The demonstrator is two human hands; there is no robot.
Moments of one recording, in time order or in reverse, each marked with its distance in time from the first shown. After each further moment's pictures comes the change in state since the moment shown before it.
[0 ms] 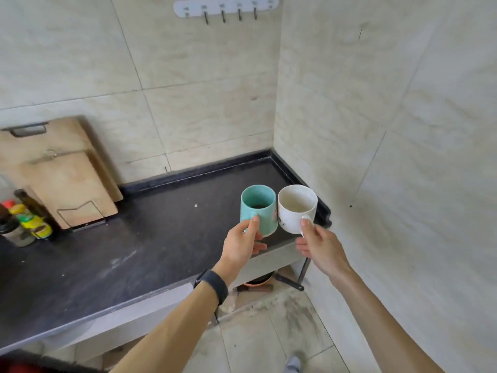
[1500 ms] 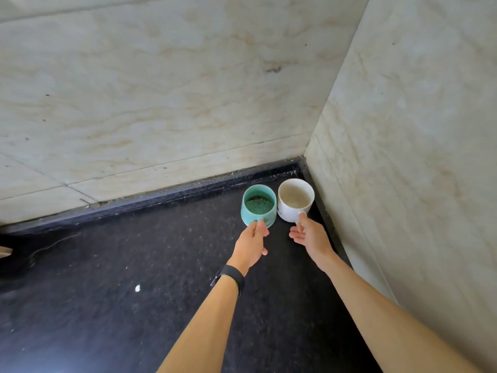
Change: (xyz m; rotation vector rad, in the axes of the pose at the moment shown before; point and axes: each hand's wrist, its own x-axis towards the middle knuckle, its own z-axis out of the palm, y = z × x) left_hand 0.578 -0.070 0.077 0.151 -0.051 -0.396; right_hand 0.630 0.074 0.133 0.154 -0.165 0.501
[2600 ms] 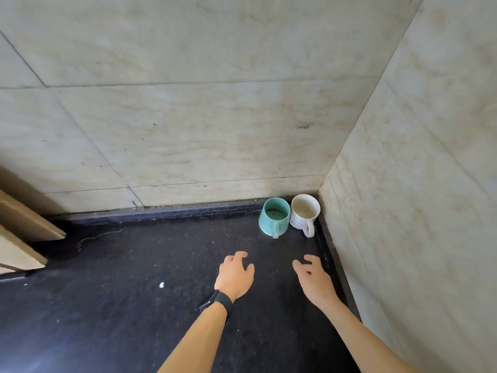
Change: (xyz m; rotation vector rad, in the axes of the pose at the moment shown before) left_hand -0.084 -0.019 -0.059 0.374 0.219 -0.016; right_hand -0.110 -0.012 0.004 -0.563 -0.075 -0.127
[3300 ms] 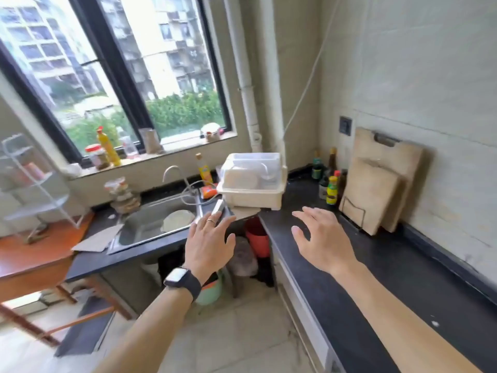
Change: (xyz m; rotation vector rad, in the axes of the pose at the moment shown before) left_hand -0.670 -0.252 -0.150 0.255 1.173 -0.941; right_hand -0.510 -0.150 0.274 -0.460 -0.626 -1.921
